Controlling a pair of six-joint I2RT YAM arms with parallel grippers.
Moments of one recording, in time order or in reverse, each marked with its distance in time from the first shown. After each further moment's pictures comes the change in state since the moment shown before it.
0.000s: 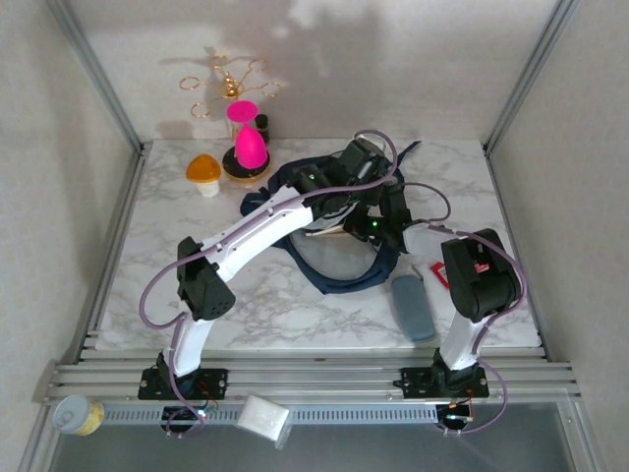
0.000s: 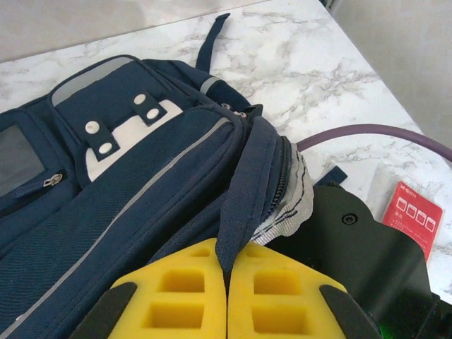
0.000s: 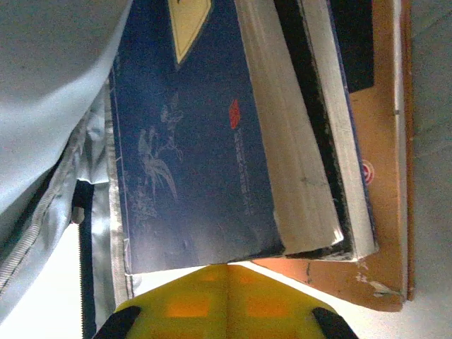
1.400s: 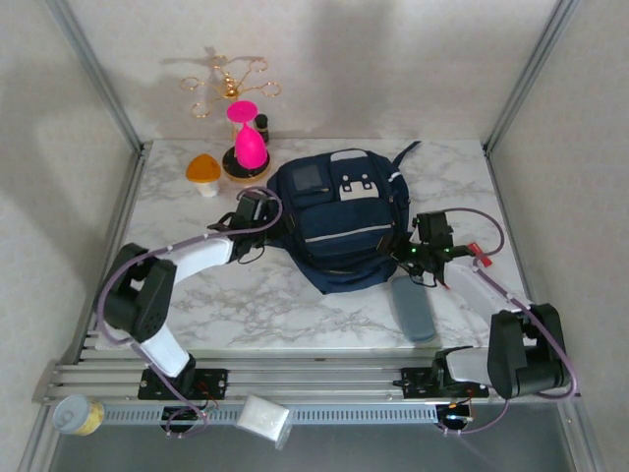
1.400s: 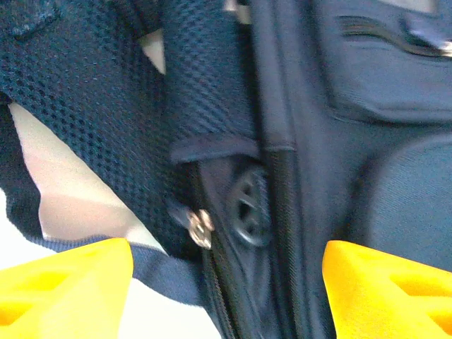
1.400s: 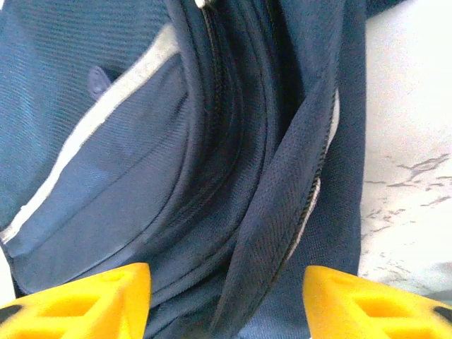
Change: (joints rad) left arm 0.452 -0.385 -1.255 0.712 0.272 -0.374; right arm -0.142 -0.472 -0.264 -0.398 0.171 -0.041
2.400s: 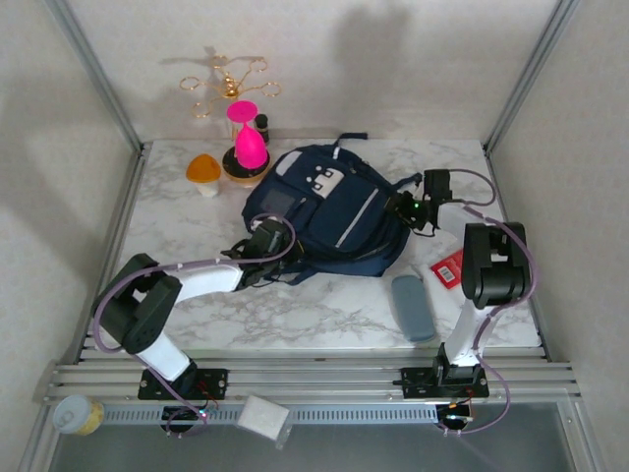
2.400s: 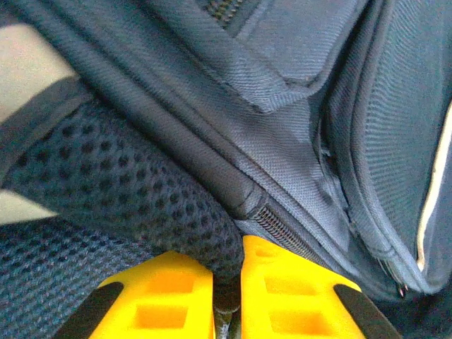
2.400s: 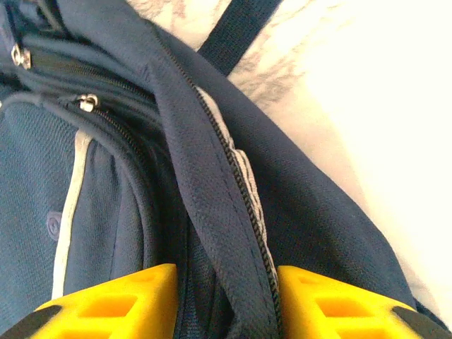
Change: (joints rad) left arm -0.220 -0.115 -0.224 0.186 -0.037 -0.235; right arm -0.152 0.566 0.483 0.106 -0.104 -0.121
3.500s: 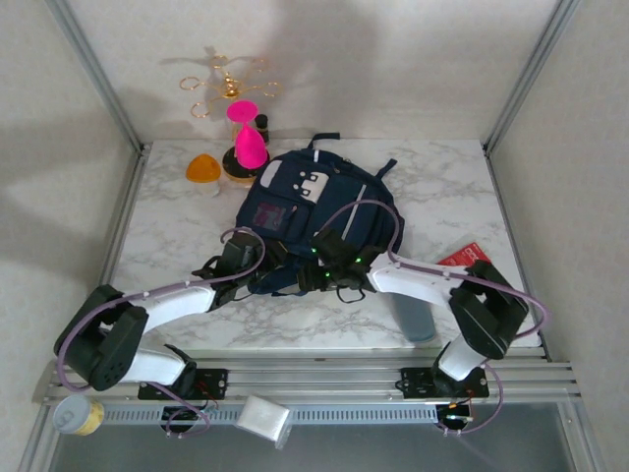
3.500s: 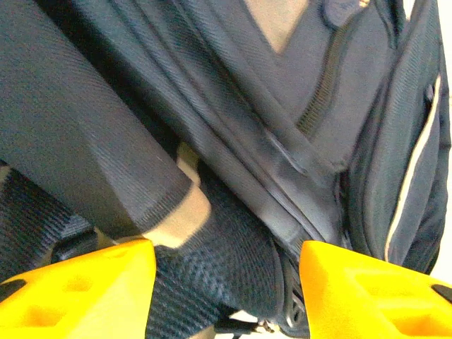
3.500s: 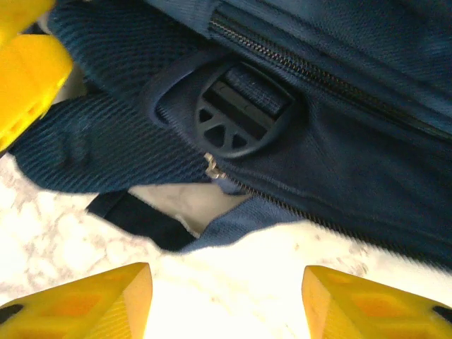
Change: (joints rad) left arm 0.116 -0.206 -0.217 0.076 0.042 -0.174; right arm 0.845 -0.261 -0.206 -0.148 0.362 0.083
